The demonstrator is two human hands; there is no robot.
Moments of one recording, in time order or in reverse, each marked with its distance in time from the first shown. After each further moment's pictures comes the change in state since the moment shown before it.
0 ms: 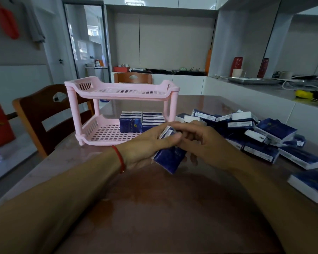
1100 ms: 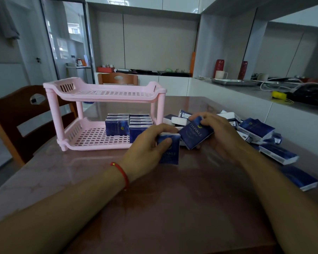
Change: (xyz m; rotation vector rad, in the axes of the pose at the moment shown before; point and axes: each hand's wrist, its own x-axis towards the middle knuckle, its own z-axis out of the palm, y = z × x) left_hand 0.015 -0.021 0.015 0.677 0.390 0.349; right_hand 0.005 0.028 -0.049 0.309 0.406 0.239
